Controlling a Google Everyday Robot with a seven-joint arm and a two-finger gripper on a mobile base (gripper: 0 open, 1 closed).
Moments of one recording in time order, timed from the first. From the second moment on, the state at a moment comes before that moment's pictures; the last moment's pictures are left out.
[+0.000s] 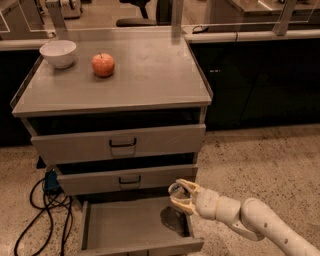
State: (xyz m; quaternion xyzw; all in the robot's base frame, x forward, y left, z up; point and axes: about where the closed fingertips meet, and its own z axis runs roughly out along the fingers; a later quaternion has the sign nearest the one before) arm 0.514 -0.074 0.519 -0.47 0.63 0.26 0.57
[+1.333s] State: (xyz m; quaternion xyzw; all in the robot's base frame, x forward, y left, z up) arm 0.543 -0.041 0.275 -0.49 0.66 0.34 0.46
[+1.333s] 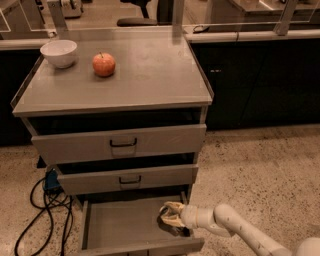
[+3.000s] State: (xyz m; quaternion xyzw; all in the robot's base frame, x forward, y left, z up) arm 0.598 -0.004 0.220 -0.55 0.68 0.31 0.38
